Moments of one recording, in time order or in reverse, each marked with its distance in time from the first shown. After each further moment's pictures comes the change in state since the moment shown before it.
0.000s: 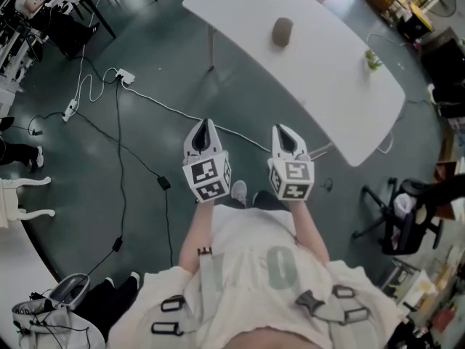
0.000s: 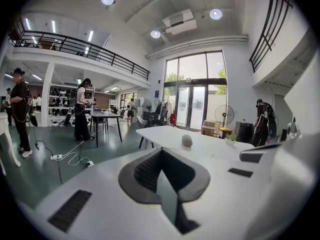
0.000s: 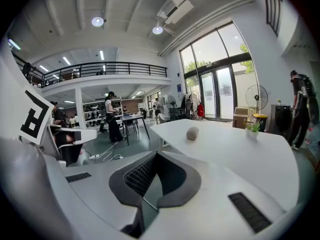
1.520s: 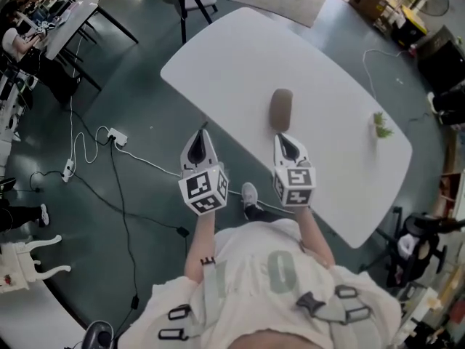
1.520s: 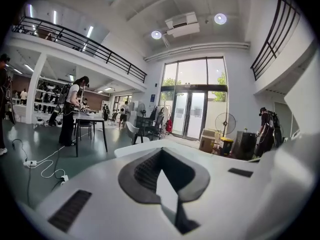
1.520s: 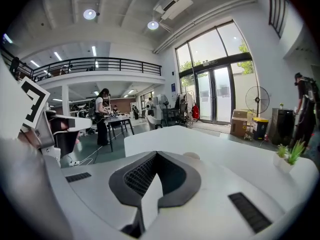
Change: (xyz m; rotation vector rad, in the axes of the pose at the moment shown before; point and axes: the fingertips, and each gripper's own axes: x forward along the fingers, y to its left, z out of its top) left arm 0.317 0.012 0.143 -0.031 -0.073 -0.070; right arm 0.281 -0.116 0.143 0.019 0.000 -0.064
